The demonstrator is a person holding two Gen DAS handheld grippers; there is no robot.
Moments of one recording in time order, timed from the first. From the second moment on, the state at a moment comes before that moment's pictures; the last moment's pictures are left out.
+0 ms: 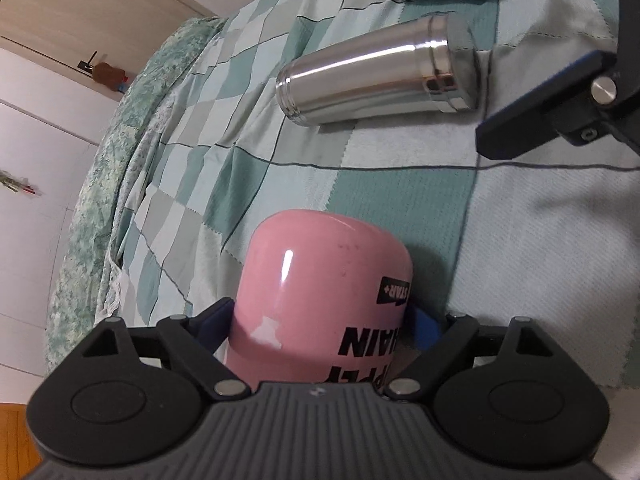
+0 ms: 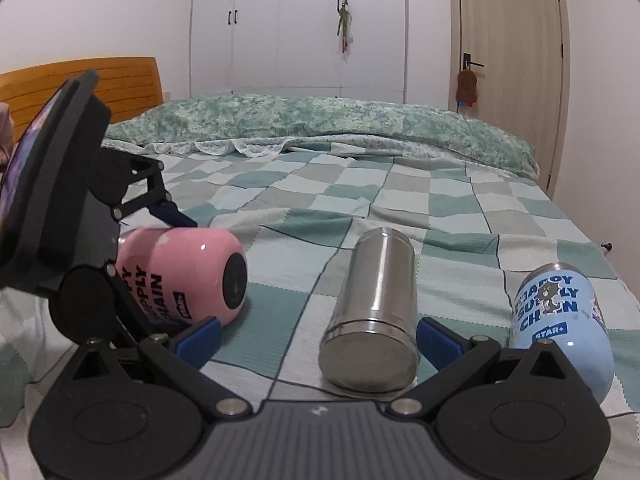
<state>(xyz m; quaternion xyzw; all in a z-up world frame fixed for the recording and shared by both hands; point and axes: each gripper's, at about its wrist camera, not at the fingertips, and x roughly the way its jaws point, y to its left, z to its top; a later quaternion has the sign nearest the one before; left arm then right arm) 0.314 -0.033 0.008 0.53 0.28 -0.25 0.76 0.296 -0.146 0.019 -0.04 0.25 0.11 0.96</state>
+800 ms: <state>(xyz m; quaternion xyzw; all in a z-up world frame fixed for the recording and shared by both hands) 0.136 -0.073 0.036 0.54 0.27 -0.26 0.75 0.149 -0.179 0.038 -0.06 0.25 0.13 0.96</state>
